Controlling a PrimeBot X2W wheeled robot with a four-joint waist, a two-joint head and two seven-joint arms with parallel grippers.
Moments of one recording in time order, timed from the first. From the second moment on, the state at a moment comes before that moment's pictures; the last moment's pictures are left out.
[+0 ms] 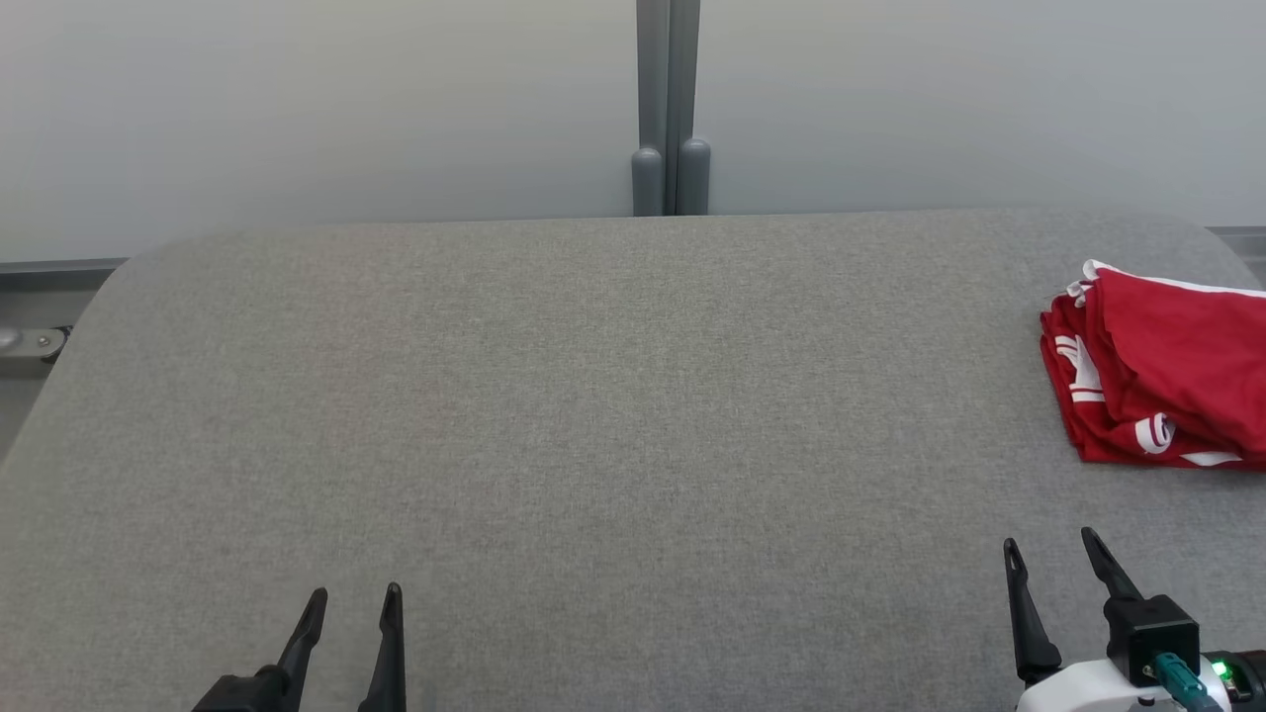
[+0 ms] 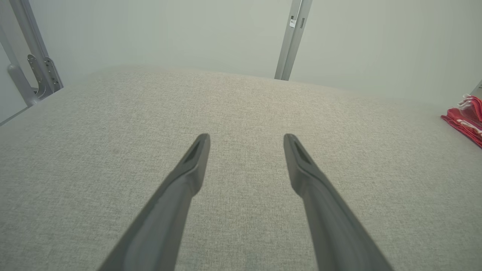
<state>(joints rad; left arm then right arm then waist) 0.12 0.09 -0.07 0.25 -0.27 -0.13 -0.26 0.09 -0.07 -0.10 0.23 -0.08 0.13 -0.26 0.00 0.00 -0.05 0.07</state>
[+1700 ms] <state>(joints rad) 0.13 0.10 -0.12 0.32 -0.31 -0.13 -0.26 0.09 -0.04 -0.08 0.32 -0.10 0.13 -0.25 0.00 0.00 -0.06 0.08</state>
